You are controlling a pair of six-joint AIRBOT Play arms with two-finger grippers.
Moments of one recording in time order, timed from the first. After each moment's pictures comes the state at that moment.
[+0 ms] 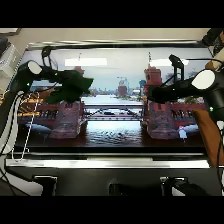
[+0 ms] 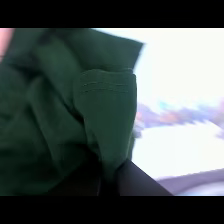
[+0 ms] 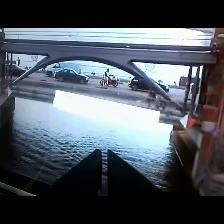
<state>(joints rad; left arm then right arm) -0.09 -1.77 1.78 1.17 -1.00 -1.49 0.10 -1.21 1.33 -1.13 1.25 1.59</state>
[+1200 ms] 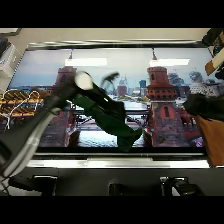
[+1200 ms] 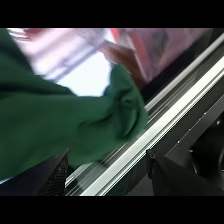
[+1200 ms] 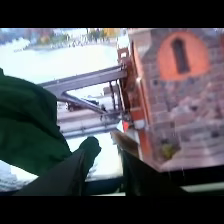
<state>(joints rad) -0.58 -1.69 1.78 0.96 -1.38 -1.66 0.09 -0.81 1.33 -1.50 1.48 1.93</state>
